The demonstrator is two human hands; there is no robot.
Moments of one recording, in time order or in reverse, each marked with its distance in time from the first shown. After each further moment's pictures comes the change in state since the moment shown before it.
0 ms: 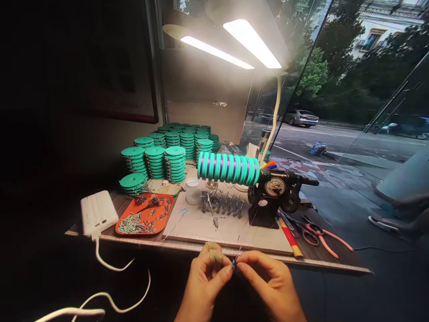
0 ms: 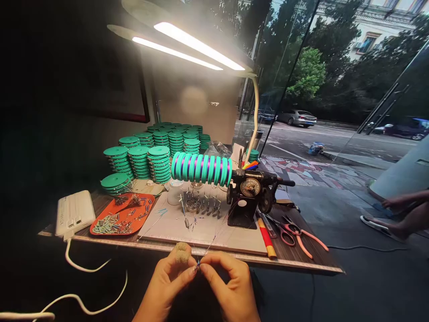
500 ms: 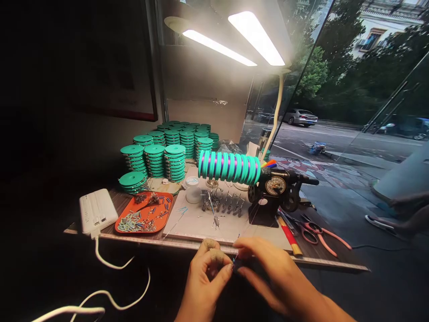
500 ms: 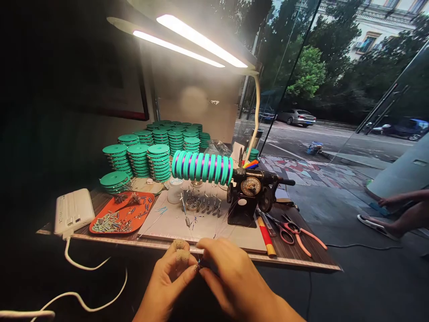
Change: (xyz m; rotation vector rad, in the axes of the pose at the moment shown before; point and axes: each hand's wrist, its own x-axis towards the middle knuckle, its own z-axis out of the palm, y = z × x) left_hand -0.003 0.015 0.002 0.090 -0.013 0.043; right_hand 0.019 -0.025 -0.024 -0.606 -0.341 -0.581
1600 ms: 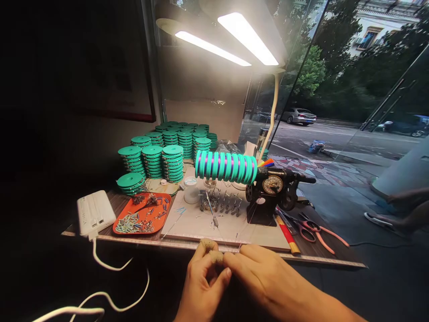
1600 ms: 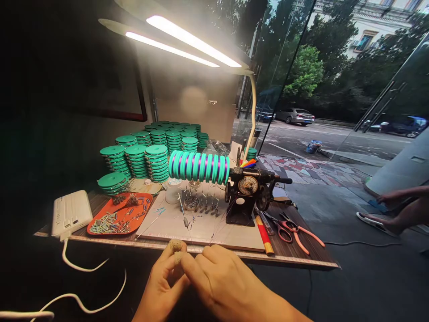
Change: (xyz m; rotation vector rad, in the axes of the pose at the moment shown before) left_hand -0.003 0.002 0.000 0.113 0.025 0.111; right_hand 0.015 -0.013 -0.011 -0.291 -0.220 -0.316
